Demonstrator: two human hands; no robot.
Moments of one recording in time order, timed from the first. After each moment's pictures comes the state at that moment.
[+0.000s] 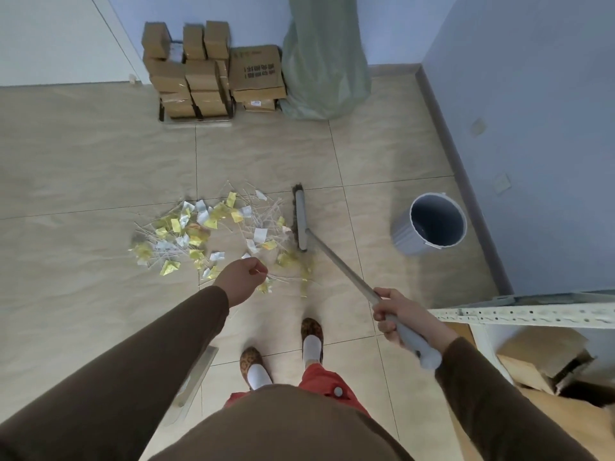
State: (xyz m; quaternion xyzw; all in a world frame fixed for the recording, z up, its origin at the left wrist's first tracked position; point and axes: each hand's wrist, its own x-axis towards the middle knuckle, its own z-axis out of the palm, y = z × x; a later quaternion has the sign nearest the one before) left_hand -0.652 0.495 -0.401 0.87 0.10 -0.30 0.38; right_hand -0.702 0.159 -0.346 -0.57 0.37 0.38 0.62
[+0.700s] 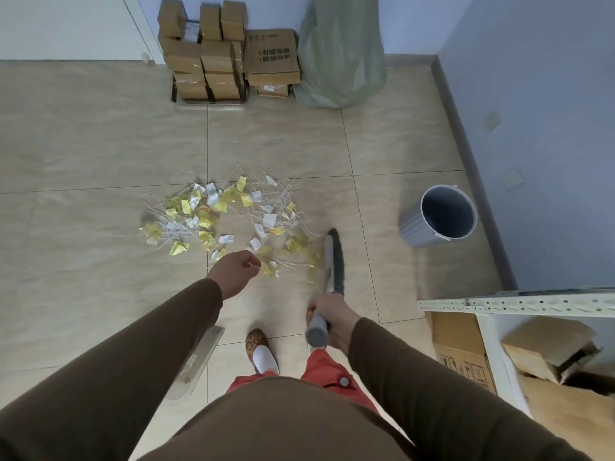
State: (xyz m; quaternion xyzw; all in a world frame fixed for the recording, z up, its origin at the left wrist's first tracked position) left_hand -0.692 0.545 -0.419 0.87 0.12 -0.30 0.37; right_hand -0.738 0.323 -0.403 -0.55 0.47 0.37 0.58
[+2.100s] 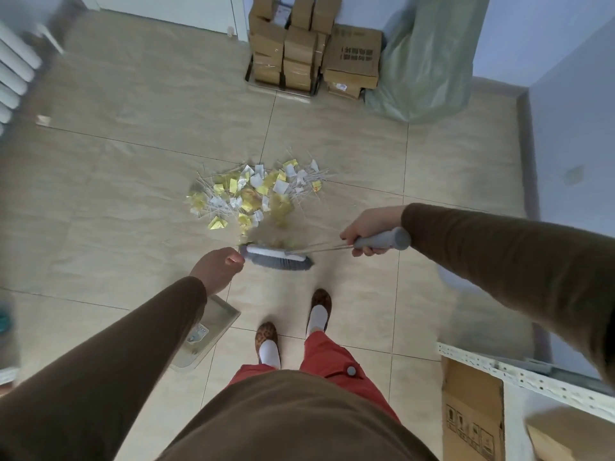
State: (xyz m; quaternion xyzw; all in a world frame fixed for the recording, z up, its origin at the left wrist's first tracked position) left_hand -0.720 0.650 -0.435 0.83 0.28 -0.25 0.41; right_hand -0.518 0.377 -0.330 -0.75 0.08 0.63 0.21
